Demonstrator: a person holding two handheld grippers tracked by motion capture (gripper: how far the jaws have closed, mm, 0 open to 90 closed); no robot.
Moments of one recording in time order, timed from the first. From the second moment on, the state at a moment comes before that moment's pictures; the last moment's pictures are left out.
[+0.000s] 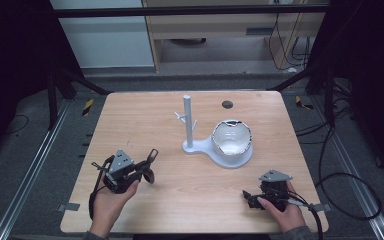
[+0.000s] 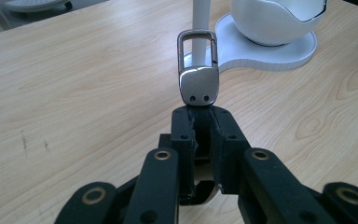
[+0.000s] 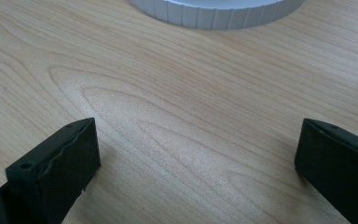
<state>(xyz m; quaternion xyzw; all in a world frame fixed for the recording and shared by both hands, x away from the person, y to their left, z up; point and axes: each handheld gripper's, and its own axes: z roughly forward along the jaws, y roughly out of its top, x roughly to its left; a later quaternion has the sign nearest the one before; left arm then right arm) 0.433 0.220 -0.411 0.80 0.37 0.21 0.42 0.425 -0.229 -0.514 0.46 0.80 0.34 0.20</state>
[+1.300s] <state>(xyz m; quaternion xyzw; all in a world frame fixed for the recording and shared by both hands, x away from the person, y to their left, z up) 0.452 0.164 -0.363 0.79 0.34 0.23 0.46 0.425 -0.228 -0.513 0.46 0.80 0.34 0.20</state>
